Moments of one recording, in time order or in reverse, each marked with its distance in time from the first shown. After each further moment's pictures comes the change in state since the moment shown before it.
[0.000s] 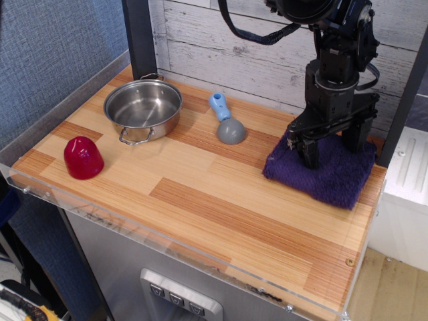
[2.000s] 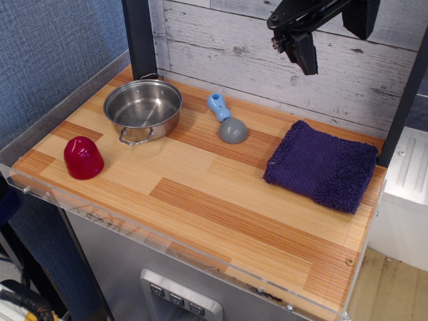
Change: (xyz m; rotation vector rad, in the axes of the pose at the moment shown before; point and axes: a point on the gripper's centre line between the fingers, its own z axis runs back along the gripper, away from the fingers) arm 0.004 0.010 0.153 -0.243 -0.148 0.126
